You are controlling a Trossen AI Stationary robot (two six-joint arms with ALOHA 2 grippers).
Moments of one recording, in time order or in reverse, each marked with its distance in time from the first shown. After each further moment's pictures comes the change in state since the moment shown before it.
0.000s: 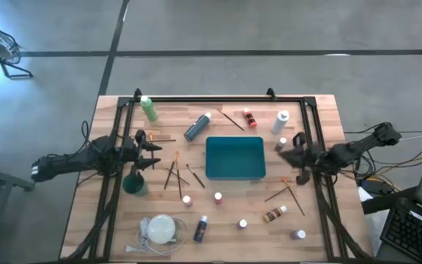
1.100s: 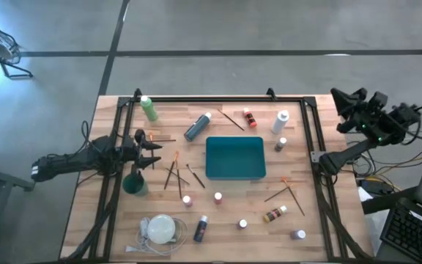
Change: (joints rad) left arm 0.000 0.000 0.000 0.001 -0.066 -0.023; right arm 0.000 0.047 0.726 -0.400 0.473 -0.203
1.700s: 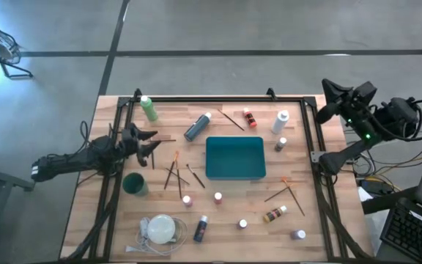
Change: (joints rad) left arm 0.000 0.000 0.000 0.005 -0.352 -0.004; right arm 0.000 0.434 0.329 -0.073 0.361 -0.104
